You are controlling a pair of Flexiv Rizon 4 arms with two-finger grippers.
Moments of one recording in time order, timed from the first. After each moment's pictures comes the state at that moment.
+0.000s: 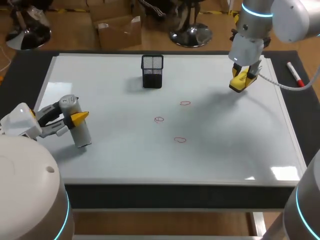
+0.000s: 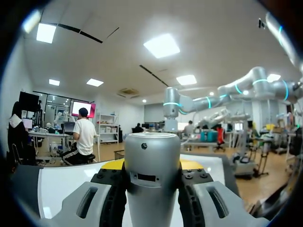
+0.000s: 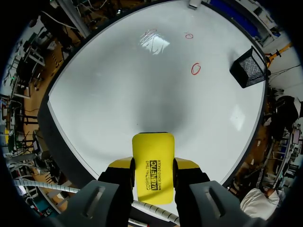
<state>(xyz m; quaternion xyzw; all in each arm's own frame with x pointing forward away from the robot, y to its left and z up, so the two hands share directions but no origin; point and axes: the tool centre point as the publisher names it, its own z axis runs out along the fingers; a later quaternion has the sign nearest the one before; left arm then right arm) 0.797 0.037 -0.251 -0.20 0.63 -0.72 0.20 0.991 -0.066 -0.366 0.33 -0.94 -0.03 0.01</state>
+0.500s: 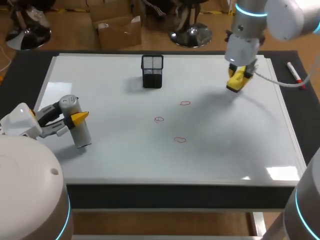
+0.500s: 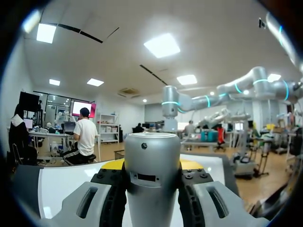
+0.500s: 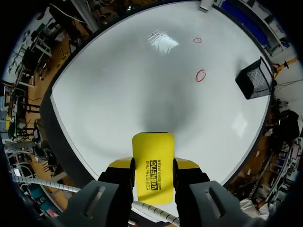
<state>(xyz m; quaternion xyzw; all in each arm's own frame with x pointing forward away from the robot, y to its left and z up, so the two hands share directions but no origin) 0.796 0.037 -0.250 -0.20 0.64 -0.72 0.20 0.991 -0.040 -0.362 0.39 -0.92 -0.02 0.02</state>
